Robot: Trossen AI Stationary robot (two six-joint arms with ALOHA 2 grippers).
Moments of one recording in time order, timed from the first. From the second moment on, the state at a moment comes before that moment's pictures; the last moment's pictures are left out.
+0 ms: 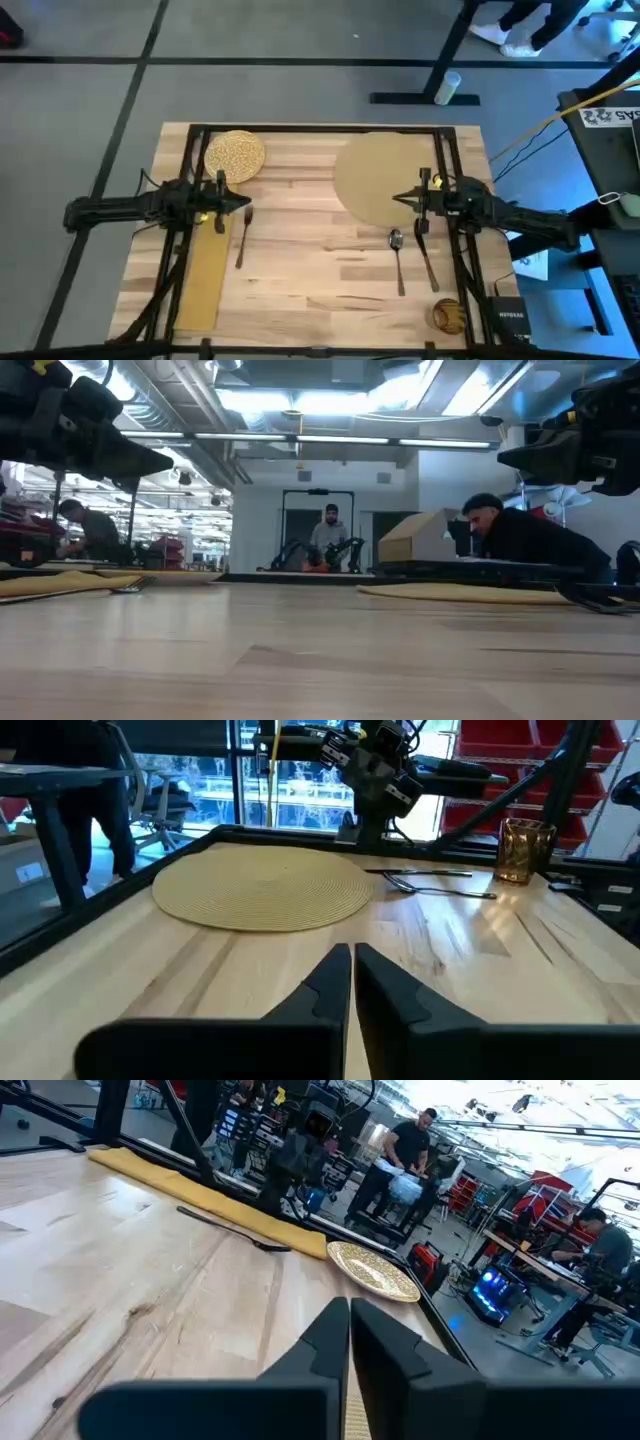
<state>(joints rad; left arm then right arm) 0.12 0.11 0.01 0.01 -0.04 -0.03 -0.26 0.08 0.01 0.05 -0.23 -0.45</state>
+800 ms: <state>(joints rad) 0.13 0.11 0.01 0.05 -0.16 -0.21 -0.26 0.08 0.01 0.05 -0.23 -0.45</state>
